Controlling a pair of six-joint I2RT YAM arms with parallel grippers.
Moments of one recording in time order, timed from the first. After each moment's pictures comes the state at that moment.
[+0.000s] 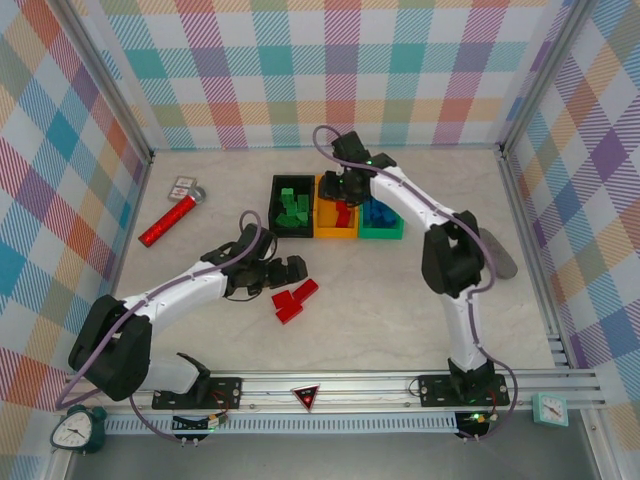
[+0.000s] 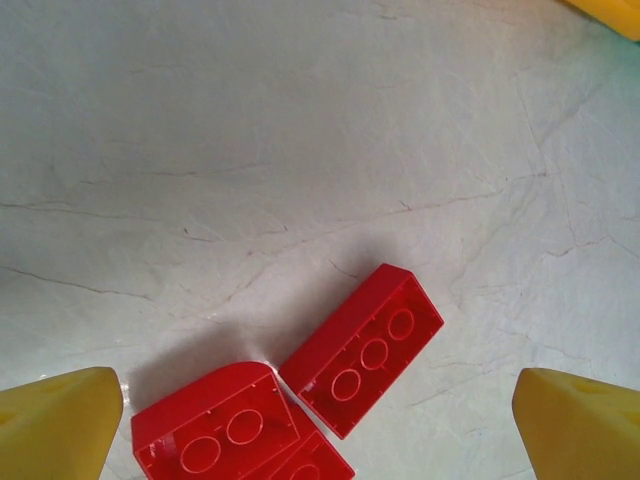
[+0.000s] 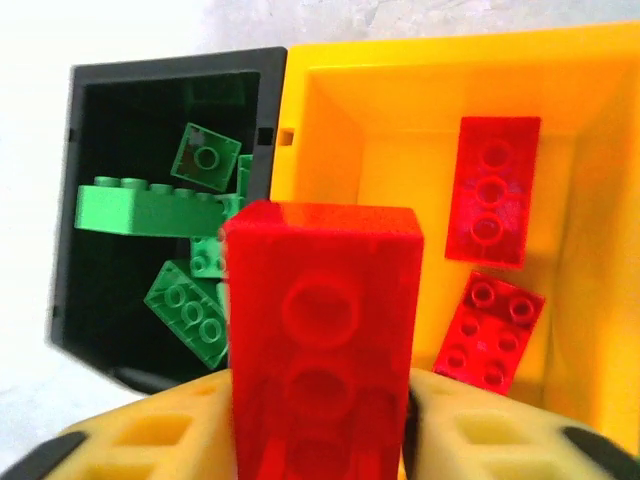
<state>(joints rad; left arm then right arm) -0.55 1.35 0.78 -0.44 0.18 -0.74 0.54 2.20 2.00 -0.77 -0.12 0.52</state>
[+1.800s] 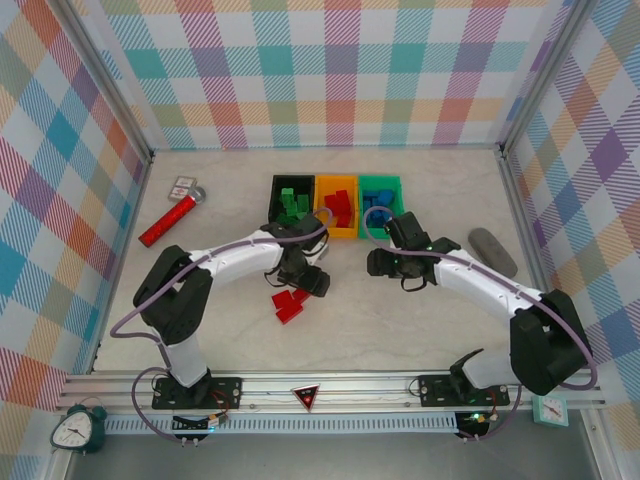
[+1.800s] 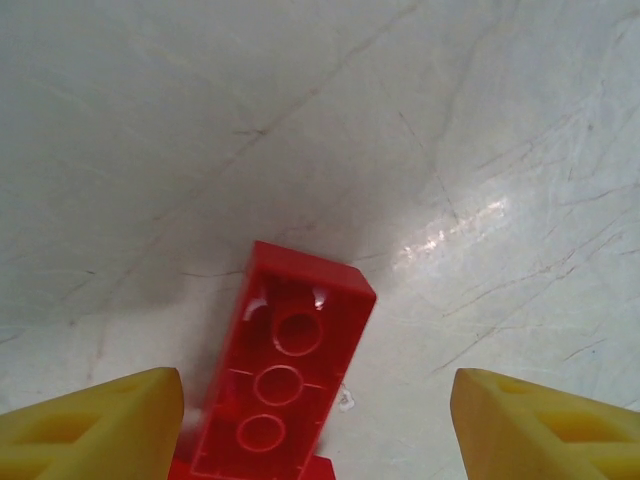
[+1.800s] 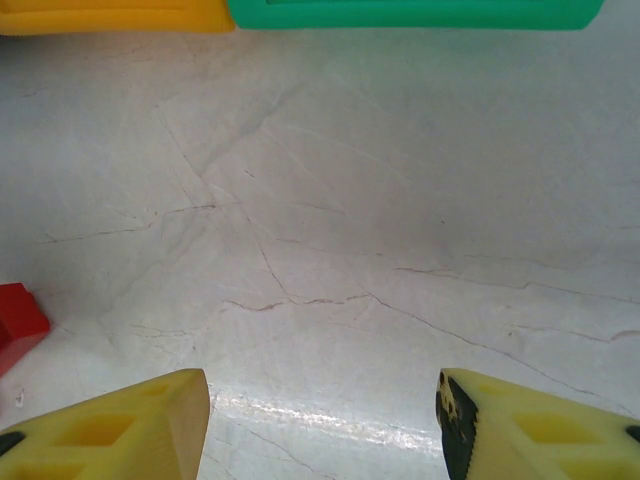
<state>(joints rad) -0.74 1.78 1.21 -0.79 0.11 -0.27 0.54 1.36 0.86 -0.54 -0.01 0.48</state>
